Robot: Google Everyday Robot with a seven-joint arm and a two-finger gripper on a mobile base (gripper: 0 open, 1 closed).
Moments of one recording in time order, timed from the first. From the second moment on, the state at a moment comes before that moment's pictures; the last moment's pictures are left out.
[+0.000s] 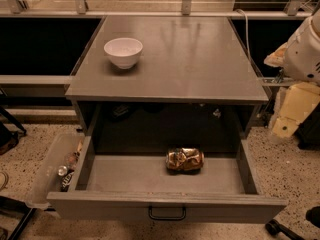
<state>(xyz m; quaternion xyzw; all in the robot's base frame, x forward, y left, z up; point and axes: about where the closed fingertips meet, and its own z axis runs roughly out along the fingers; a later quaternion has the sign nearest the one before) 0.446 -0.222 0.956 -0.60 0.79 -0.01 0.15</state>
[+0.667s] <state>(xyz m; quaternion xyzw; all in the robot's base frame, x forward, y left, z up) 0.438 -0.217 0.953 -0.60 0.78 -0.02 0.16</state>
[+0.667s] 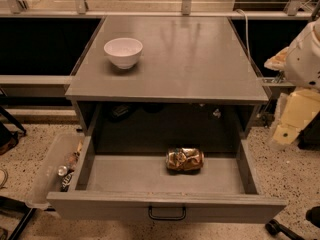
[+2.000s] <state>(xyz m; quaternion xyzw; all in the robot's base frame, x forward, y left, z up) 0.454 -0.184 0.709 -0.64 0.74 0.13 0.17</state>
